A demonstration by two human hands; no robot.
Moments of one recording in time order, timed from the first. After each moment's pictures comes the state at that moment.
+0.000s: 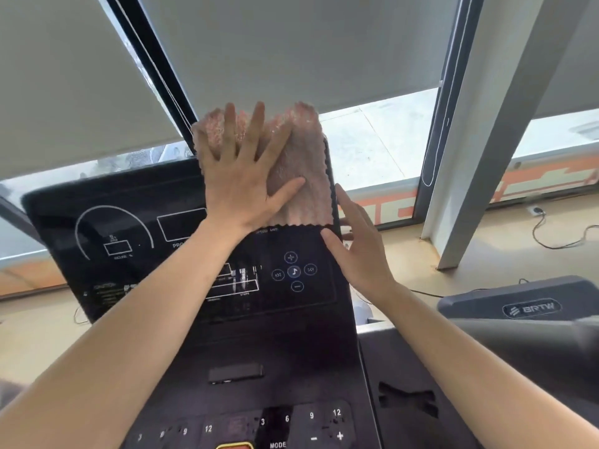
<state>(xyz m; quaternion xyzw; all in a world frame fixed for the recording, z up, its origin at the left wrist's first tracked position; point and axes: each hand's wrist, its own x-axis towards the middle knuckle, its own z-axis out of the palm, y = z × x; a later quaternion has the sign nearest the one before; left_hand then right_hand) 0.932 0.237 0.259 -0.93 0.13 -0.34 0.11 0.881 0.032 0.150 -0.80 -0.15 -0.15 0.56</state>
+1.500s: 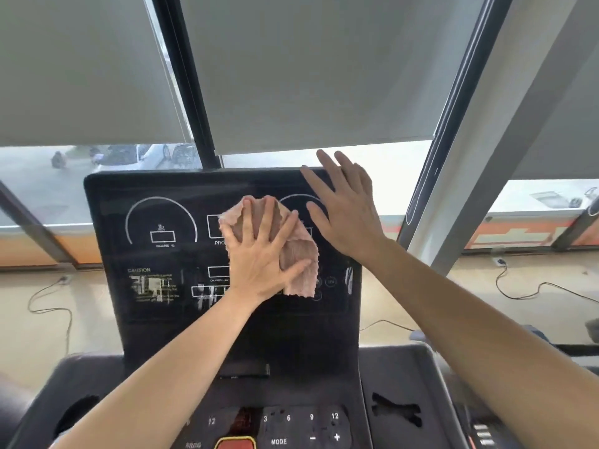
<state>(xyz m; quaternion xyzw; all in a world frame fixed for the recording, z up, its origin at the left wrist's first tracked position) 0.869 0.283 0.167 -0.94 0.08 -0.32 0.01 0.915 0.090 0.256 -0.90 -0.26 -0.34 0.08</state>
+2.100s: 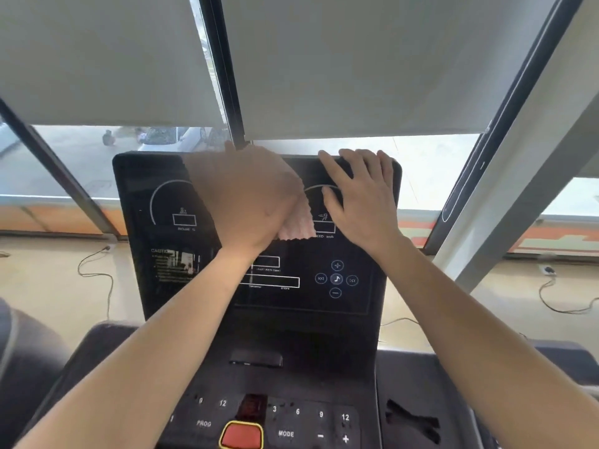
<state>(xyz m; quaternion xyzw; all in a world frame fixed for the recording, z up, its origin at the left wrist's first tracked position) 0.893 0.323 0.215 -0.93 -0.11 -0.35 -0.02 0.932 0.111 0.246 -0.89 -0.24 -0.36 0.12</state>
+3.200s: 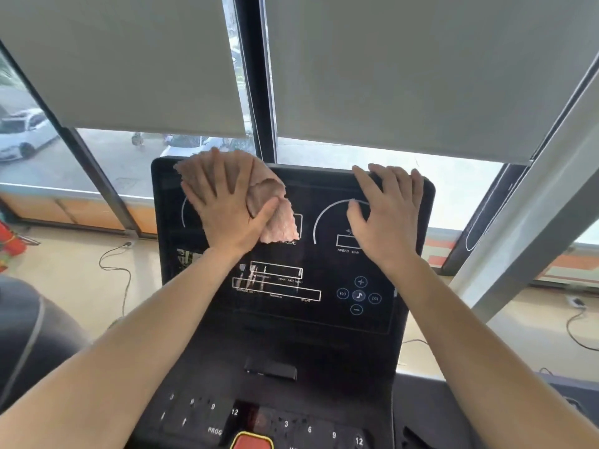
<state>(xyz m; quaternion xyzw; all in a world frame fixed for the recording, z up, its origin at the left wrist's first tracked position) 0.886 0.388 0.222 -0.93 -0.15 -0.34 -0.03 0.929 0.125 0.250 -0.88 -0.20 -0.38 0.18</state>
